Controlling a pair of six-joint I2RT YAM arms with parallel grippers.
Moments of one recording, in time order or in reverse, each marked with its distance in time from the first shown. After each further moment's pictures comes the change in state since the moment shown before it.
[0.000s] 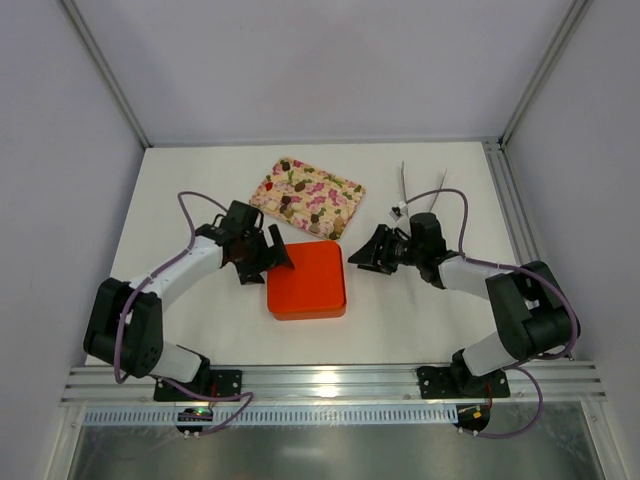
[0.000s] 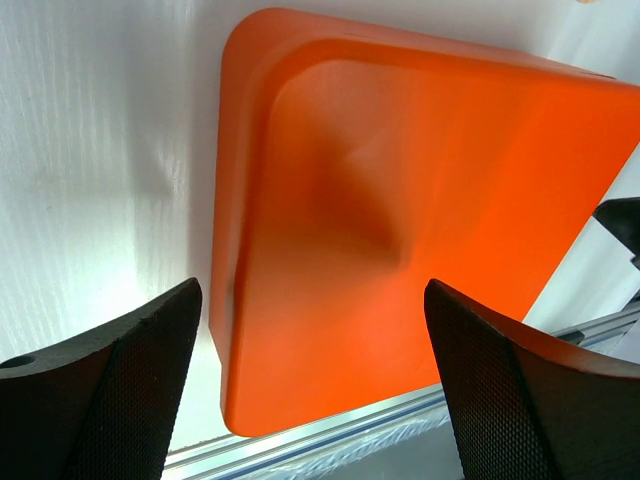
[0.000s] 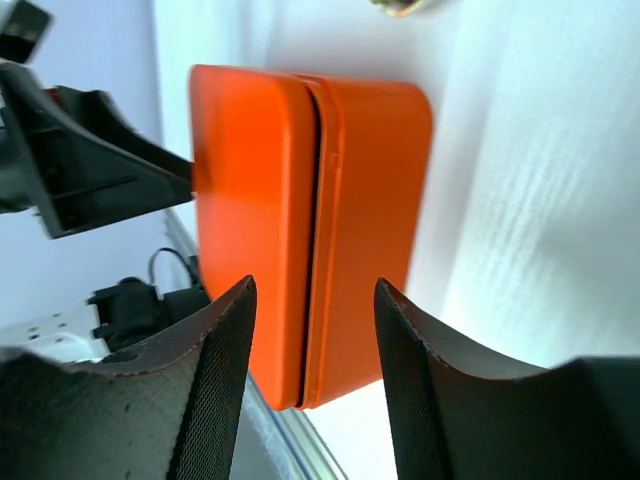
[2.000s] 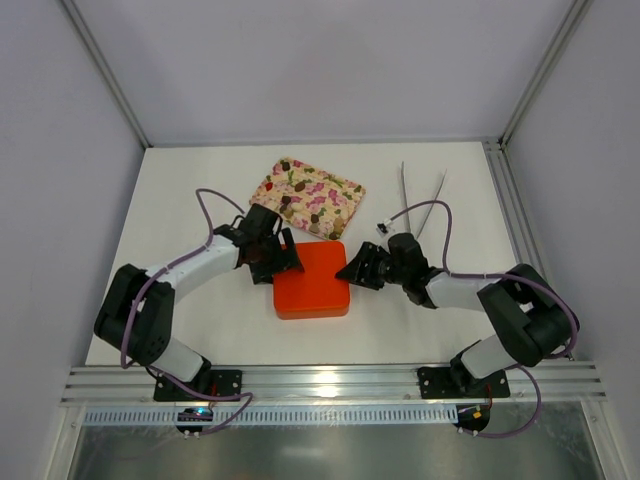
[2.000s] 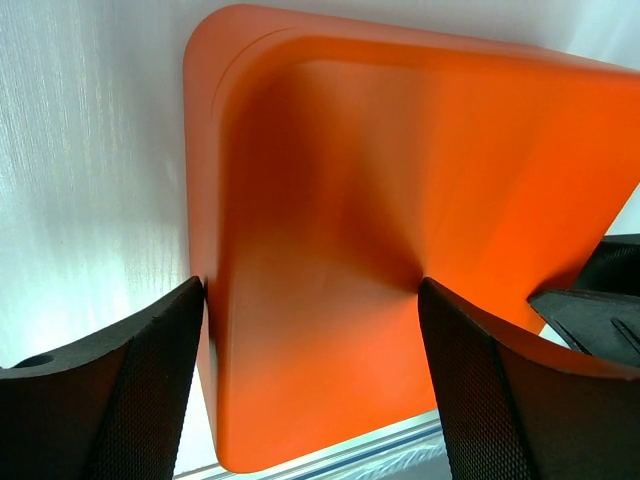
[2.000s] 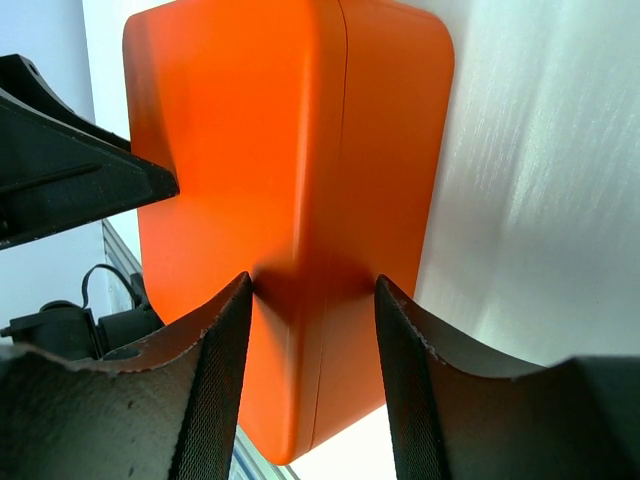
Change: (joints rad) left arm -0.120 0.117 0.025 0.053 -0.087 -0.053; right arm 0.225 -0.003 -0.084 0.065 0.295 0.035
